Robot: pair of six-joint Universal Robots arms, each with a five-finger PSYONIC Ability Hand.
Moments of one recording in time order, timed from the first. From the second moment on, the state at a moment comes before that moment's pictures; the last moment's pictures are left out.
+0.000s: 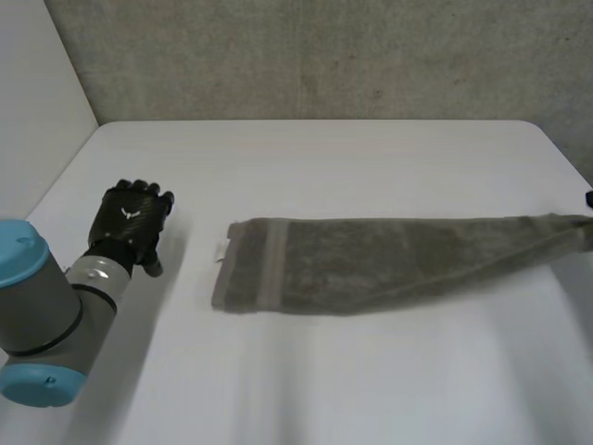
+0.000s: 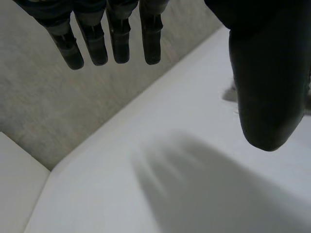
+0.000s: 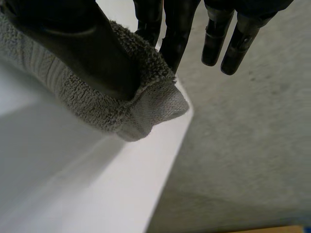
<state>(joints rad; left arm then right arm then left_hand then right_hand) 4.46 -1.92 -1.87 3.67 -1.50 3.53 1.25 -1.22 1.69 -0.26 1.10 2.24 0.30 0.30 0.22 0.23 0.14 1.31 1.28 0.22 0.25 1.15</state>
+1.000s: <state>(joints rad) 4.44 -1.80 -1.87 3.67 -1.48 3.36 2.32 -0.91 1.25 -0.31 1.34 2.63 0.30 0.30 0.22 0.23 0.11 0.34 0.34 0.22 0.25 0.09</state>
